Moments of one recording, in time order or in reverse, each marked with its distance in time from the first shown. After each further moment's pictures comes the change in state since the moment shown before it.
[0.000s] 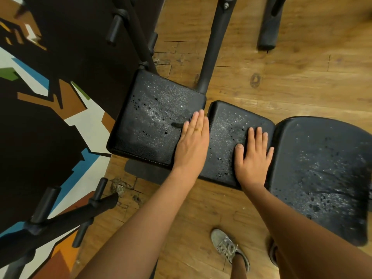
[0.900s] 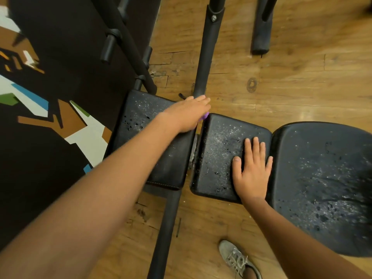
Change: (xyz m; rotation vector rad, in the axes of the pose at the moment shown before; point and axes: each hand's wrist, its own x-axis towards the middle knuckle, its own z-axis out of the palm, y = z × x) left_hand 0.138 -0.040 -0.049 0.167 -0.402 0.397; right_hand -0.001 0.002 0.002 0.000 0.012 -0.004
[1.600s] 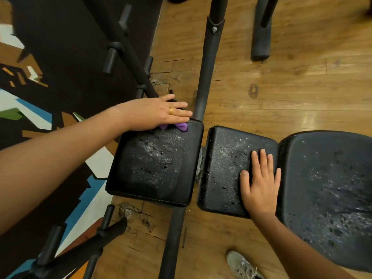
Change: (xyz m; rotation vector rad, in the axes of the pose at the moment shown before) left_hand -0.040 -0.108 -0.038 0.372 -0.142 0.421; right_hand 0.000 0.002 0.003 0.005 0.022 -0.012
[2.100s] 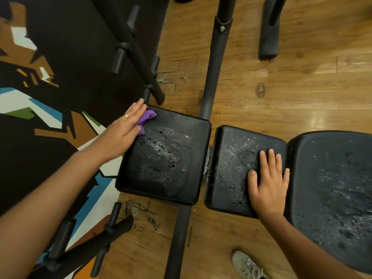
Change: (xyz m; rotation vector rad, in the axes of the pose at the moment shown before) left_hand -0.094 0.051 0.049 -0.880 0.432 -0.726; right_hand 0.000 0.001 0.000 0.004 0.009 -0.007
